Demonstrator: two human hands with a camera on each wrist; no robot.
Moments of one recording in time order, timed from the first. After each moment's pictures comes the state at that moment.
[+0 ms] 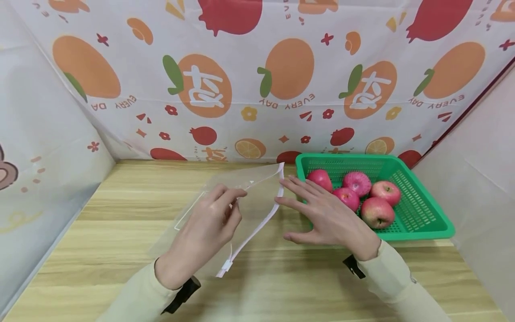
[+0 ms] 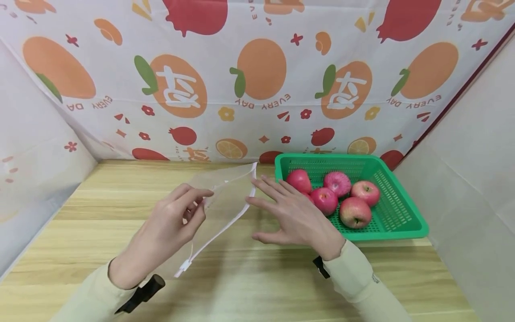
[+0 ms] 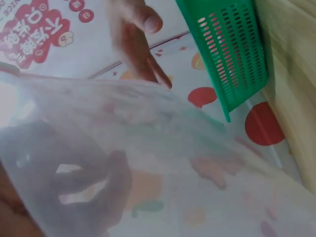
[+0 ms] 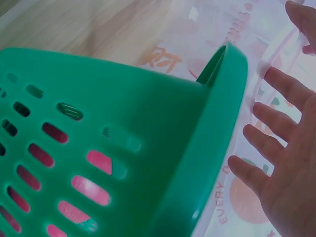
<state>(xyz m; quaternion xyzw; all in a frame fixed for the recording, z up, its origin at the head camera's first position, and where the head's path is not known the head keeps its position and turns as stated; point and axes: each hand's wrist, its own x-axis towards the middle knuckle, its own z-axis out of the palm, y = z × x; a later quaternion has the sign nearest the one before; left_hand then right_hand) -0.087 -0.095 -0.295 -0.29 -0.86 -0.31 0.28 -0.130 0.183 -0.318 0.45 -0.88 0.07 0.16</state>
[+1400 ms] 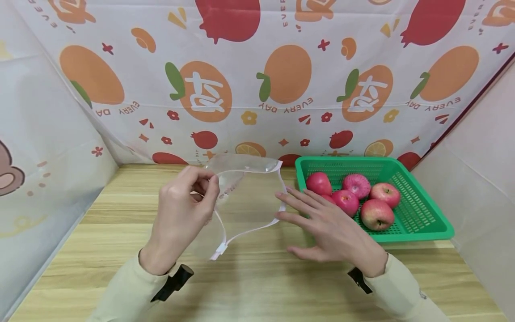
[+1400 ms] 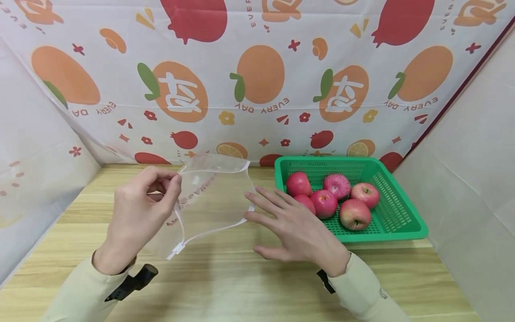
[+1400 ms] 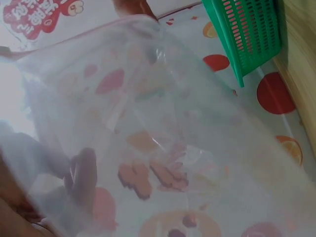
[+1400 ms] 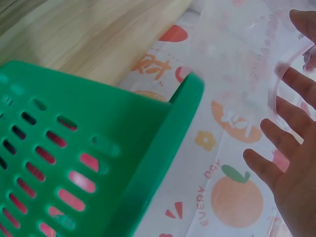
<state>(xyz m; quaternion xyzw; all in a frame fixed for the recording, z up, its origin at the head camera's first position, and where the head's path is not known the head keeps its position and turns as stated) -0.094 -0.120 -0.269 -0.21 -0.82 -0.37 0.38 -0.108 0.181 -0.314 0.50 -0.83 0.07 0.22</state>
